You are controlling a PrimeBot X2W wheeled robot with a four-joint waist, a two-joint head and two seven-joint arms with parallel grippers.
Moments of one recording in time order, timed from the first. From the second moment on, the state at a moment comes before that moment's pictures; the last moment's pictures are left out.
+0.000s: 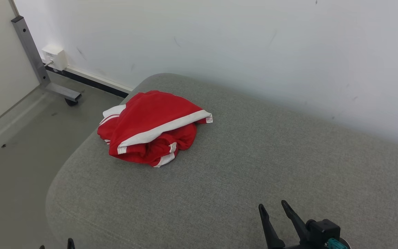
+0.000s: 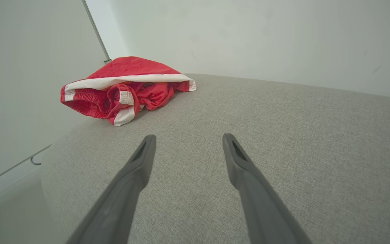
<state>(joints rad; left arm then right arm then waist) 0.15 0.06 0.18 0.21 -0.17 -0.07 -0.26 -0.10 -0.05 0.26 0.47 0.28 0.13 -0.26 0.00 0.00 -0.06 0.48</state>
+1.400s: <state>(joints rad) -0.64 0.27 0.19 0.72 -0.55 -0.04 0.44 -0.01 -0.11 0.21 0.13 0.14 0.13 -0.08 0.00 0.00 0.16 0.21</state>
